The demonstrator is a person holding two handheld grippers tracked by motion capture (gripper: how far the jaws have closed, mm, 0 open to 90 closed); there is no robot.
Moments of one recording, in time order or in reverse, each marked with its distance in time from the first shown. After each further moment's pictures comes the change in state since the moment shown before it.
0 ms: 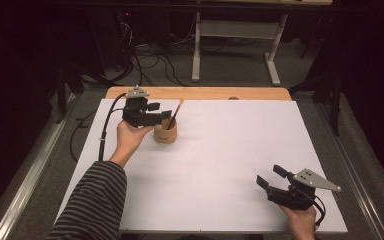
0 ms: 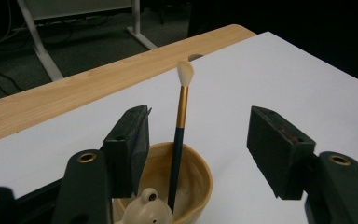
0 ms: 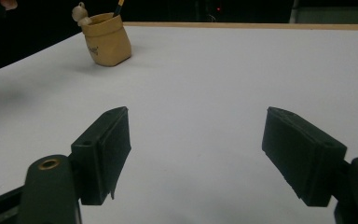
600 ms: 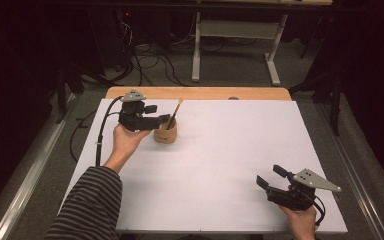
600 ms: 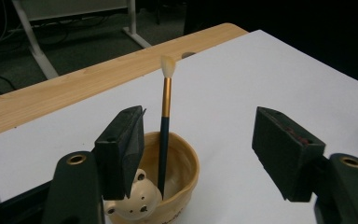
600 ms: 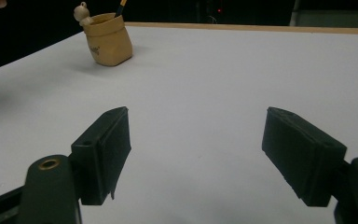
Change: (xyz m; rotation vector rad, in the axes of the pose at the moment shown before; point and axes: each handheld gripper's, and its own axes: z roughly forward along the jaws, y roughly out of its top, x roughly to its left) left arm -0.009 -0.004 -0.013 0.002 -0.020 0.014; right arm 0.001 0.001 0.000 -0.002 0.000 -0.016
